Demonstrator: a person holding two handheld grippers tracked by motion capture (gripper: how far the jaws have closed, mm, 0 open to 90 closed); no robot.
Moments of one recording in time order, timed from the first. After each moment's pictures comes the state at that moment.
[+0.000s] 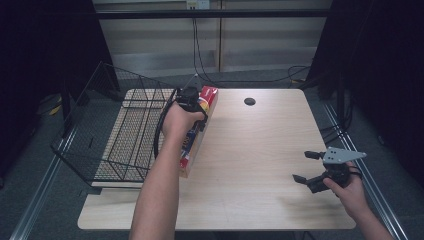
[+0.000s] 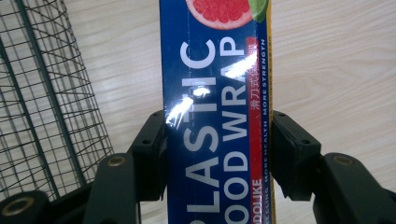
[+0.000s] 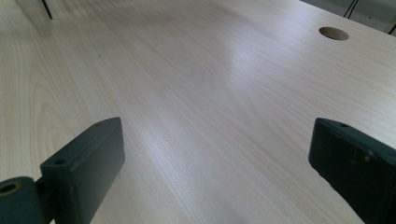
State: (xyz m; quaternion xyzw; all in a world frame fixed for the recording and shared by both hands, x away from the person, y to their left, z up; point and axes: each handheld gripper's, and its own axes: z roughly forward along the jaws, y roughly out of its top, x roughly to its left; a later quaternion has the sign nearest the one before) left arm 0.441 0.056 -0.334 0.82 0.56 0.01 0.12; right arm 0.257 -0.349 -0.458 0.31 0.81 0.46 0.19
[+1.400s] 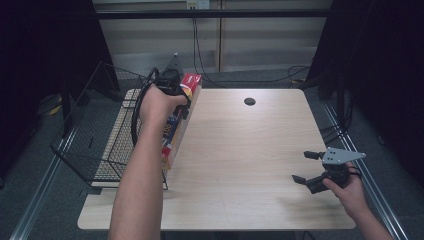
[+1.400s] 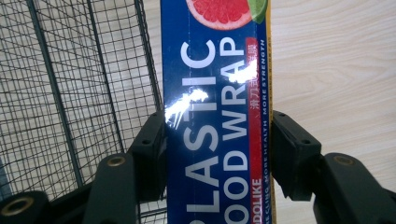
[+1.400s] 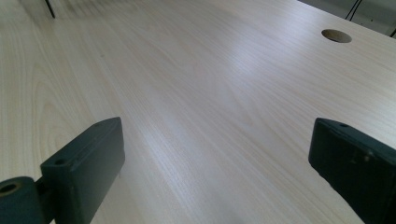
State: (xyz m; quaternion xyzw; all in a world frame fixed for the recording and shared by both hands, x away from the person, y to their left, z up) left arm 0.432 0.093 -0.267 0.79 0.60 0.02 0.12; right arm 0.256 -0.347 -0.458 0.30 0.81 0.46 0.18
